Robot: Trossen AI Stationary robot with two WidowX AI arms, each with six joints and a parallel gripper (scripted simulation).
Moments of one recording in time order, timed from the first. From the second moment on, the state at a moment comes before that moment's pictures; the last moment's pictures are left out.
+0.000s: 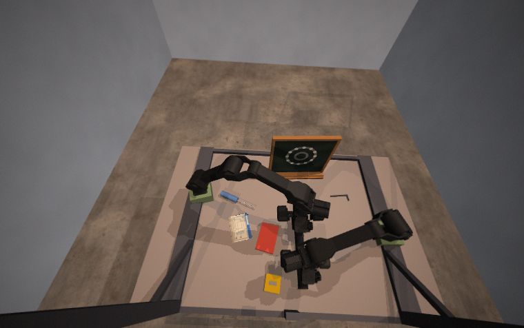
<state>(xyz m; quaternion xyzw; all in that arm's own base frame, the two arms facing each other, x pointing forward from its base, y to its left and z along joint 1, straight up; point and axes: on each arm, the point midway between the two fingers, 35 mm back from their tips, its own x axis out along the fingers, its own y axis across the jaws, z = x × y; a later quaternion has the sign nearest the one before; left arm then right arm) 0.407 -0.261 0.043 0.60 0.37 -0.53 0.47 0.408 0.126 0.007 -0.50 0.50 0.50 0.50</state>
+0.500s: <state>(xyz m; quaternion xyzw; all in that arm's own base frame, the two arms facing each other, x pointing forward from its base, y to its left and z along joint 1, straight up) 0.395 -0.257 0.041 0.62 0.34 -0.50 0.50 0.408 0.126 0.007 -0.50 0.50 0.50 0.50</state>
